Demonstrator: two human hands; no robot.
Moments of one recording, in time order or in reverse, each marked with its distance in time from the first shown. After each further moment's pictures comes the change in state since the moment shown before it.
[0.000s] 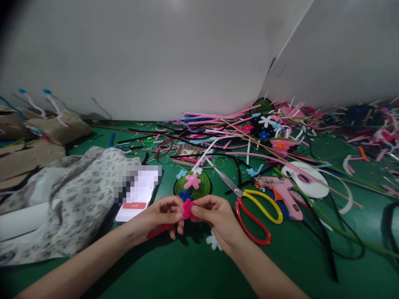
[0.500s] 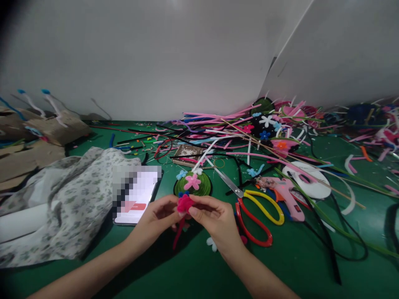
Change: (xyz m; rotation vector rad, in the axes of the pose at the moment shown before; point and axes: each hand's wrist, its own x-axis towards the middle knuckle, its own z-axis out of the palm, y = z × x) left_hand -0.008 -0.007 0.017 0.229 0.273 0.211; right_hand -0.004 0.005 0.005 -0.143 0.022 -0.248
